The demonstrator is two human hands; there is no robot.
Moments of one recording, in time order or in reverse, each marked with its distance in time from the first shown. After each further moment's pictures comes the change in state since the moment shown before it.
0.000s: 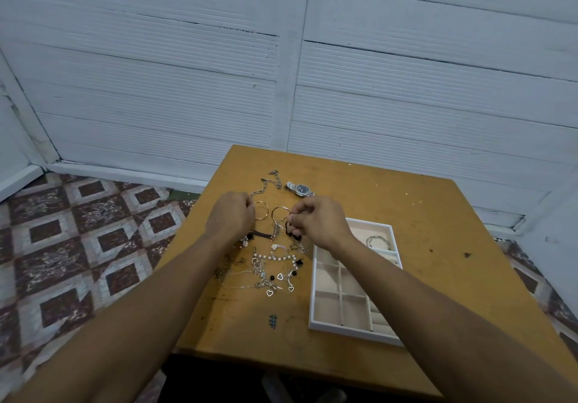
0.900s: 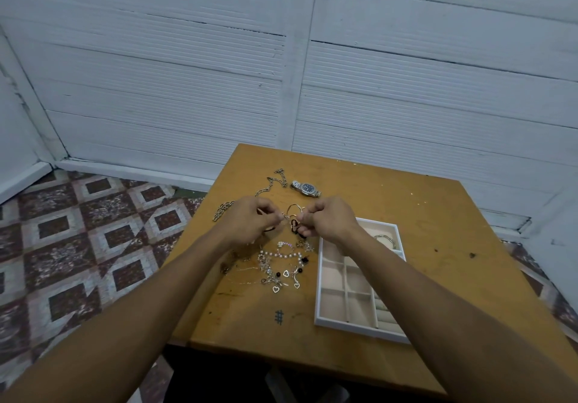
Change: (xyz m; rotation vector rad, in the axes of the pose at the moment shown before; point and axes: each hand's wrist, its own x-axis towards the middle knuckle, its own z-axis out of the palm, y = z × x) left_hand -0.028 0.009 -0.025 -0.458 -0.308 0.147; right_hand 0.005 0.001 -0.005 0.005 -0.024 0.142
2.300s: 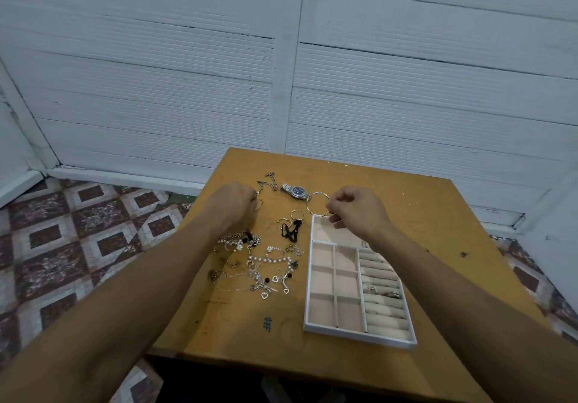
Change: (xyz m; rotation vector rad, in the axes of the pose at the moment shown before) left_hand 0.055 -0.011 -0.009 0.808 0.079 0.043; right_hand 0.000 0.008 -0.063 -0.101 0.200 -0.175
